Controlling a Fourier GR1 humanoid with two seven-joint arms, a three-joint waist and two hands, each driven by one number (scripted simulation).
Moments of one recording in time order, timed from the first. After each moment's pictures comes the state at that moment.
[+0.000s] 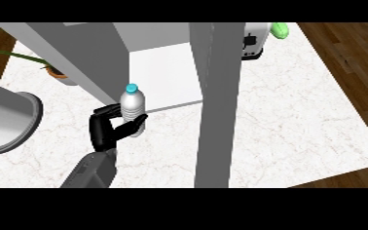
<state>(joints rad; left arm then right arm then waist) -0.31 0.14 -0.26 -0.81 0.62 0.60 -0.77 0.11 -0.40 -0.38 -2.18 -0.69 0.30 0.18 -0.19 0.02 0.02</state>
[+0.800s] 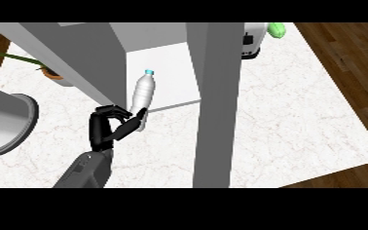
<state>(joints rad) -0.31 0.21 -0.36 -0.83 0.58 0.62 -0.72 0.10 -0.42 -0.37 -2.16 -0.70 0.34 0.18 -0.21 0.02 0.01</state>
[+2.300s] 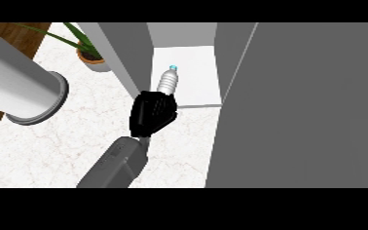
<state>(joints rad) -0.45 0.05 -0.44 -0.88 0.69 0.23 -0.67 0.24 -0.46 -0.40 -2.31 -0.73 0.39 0.26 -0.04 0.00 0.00</state>
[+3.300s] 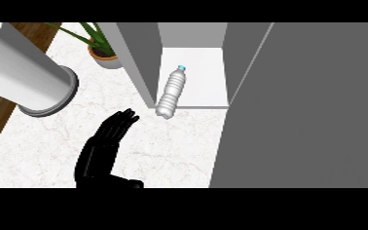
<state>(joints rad) 0.00 0.36 -0.50 -1.43 0.68 0.00 -0.61 0.26 -0.43 -0.17 -2.36 -0.74 0.37 0.31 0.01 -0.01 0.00</state>
